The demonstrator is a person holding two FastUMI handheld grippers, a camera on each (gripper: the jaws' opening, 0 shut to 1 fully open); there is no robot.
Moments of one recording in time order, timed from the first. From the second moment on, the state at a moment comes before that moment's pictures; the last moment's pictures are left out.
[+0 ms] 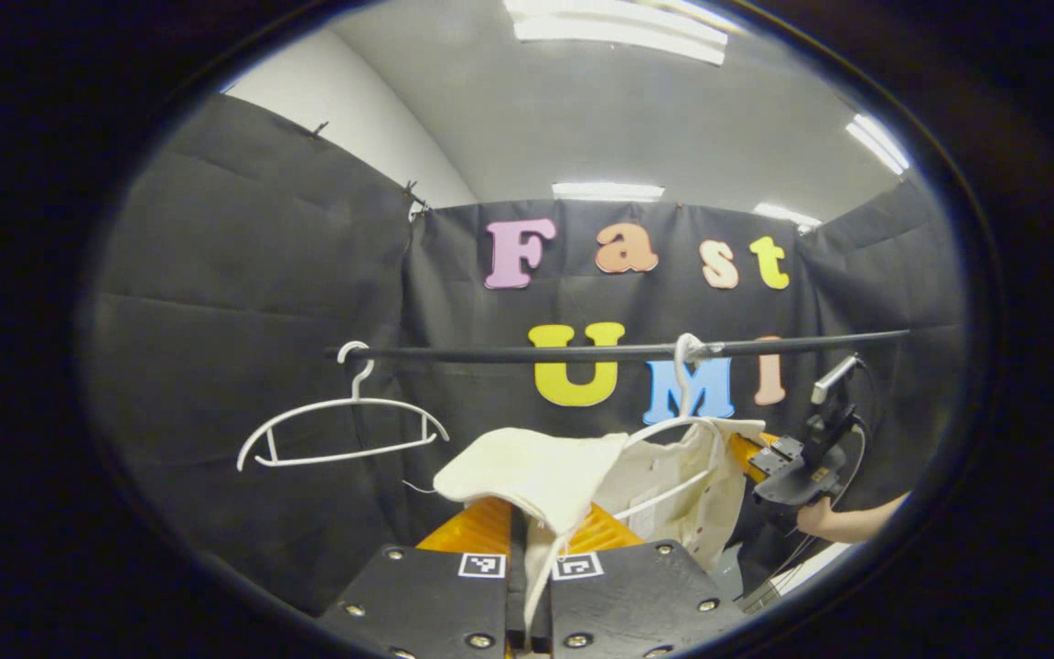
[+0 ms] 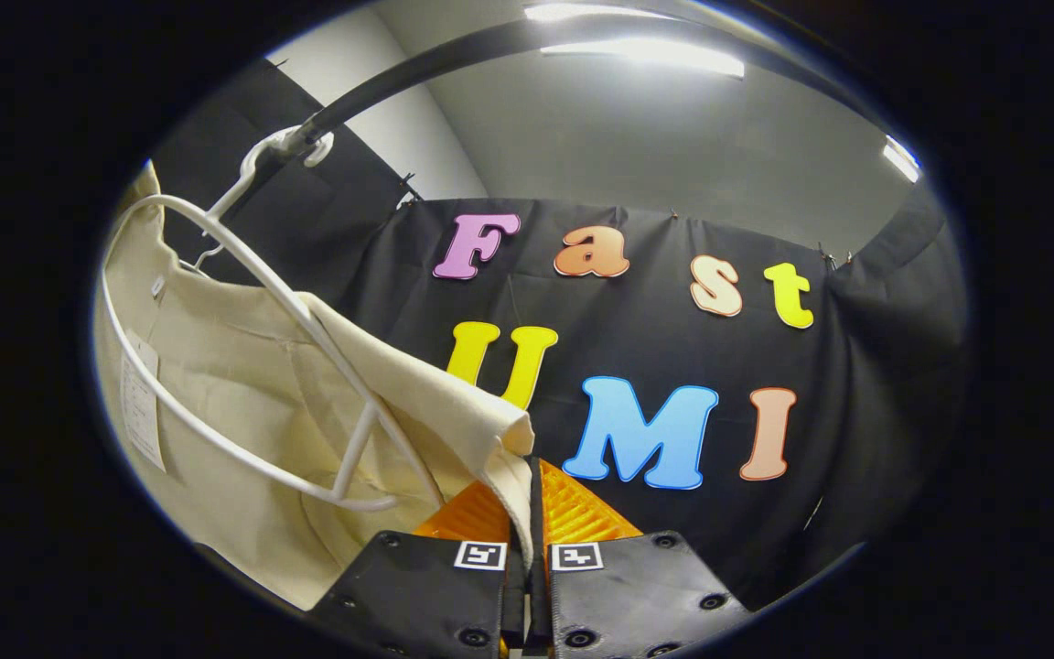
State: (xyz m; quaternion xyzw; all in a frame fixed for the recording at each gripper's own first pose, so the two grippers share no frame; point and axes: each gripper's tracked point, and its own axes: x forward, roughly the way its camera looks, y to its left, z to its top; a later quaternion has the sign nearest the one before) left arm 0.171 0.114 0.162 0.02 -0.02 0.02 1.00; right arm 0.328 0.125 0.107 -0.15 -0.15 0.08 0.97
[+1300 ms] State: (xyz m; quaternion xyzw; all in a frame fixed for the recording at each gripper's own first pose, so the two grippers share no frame) left arm 0.196 0.164 -0.013 -0.04 0.09 0.03 0.99; right arm 0.380 0.131 0.028 -0.23 -0.13 0.10 0.96
